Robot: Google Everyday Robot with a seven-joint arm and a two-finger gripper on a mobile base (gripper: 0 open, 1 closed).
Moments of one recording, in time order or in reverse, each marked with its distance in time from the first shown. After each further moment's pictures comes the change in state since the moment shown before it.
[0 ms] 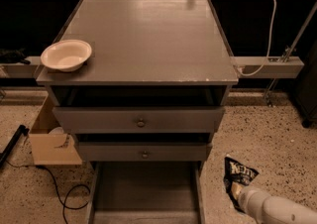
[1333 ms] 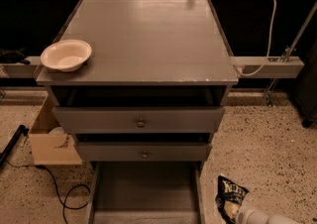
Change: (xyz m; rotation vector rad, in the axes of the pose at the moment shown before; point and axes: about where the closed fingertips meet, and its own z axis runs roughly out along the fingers) arm 0.077 -0.002 0.023 -0.135 0.098 0.047
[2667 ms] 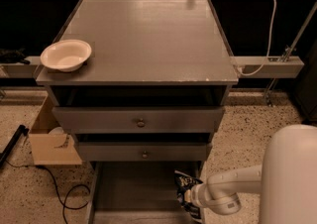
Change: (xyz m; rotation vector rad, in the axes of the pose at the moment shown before) arm 0.041 0.101 0.145 -0.039 0.359 -0.167
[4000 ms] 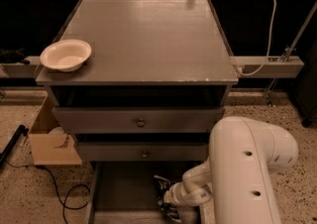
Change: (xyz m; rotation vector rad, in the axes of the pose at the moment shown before) arm 0.009 0.067 0.100 -0.080 0.132 -0.043
